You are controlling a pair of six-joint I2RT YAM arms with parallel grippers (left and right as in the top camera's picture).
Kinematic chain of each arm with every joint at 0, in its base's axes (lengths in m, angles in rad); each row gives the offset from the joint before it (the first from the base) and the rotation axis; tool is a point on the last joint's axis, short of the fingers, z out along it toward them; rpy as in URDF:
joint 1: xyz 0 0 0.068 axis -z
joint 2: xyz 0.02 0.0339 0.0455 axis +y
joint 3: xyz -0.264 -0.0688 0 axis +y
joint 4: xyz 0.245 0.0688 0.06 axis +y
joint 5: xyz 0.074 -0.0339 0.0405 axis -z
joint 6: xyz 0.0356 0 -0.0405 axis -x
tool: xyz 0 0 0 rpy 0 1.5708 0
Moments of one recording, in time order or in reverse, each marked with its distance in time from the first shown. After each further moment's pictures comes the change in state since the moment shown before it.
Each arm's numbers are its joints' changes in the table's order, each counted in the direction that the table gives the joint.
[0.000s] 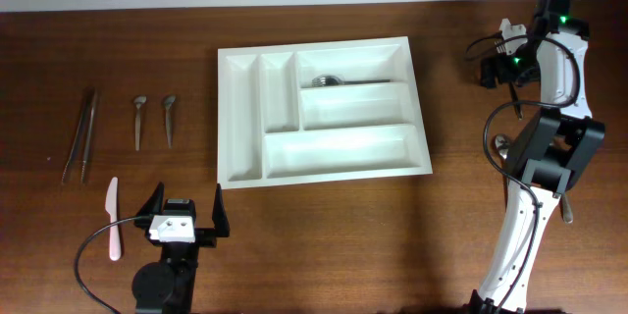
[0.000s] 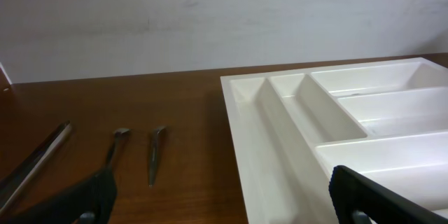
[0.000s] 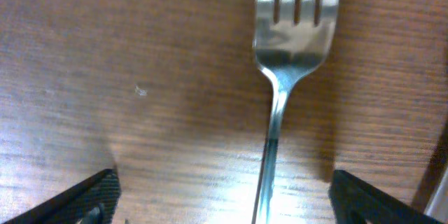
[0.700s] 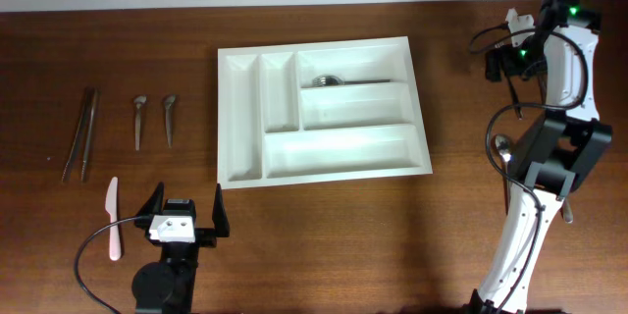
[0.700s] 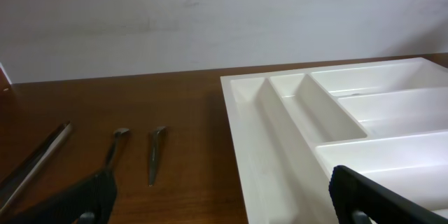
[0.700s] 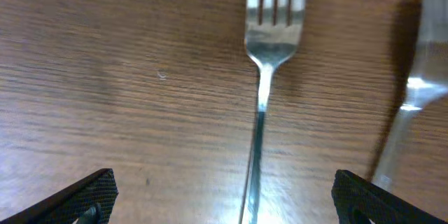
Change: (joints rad) left arm 0.000 0.000 0.000 0.000 0.000 0.000; right arm 0.000 -0.058 0.000 0.041 0.002 -0.001
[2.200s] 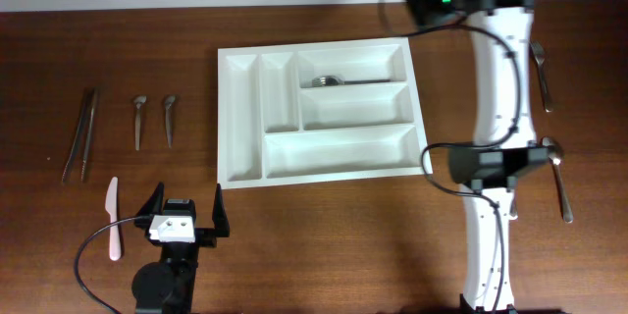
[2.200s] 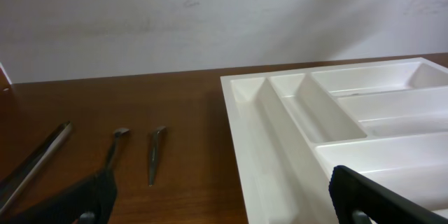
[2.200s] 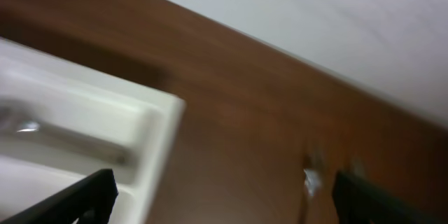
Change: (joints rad) left arm 0.000 0.000 0.000 0.000 0.000 0.000; right arm -0.367 -0.058 -0.614 0.278 0.101 -0.089
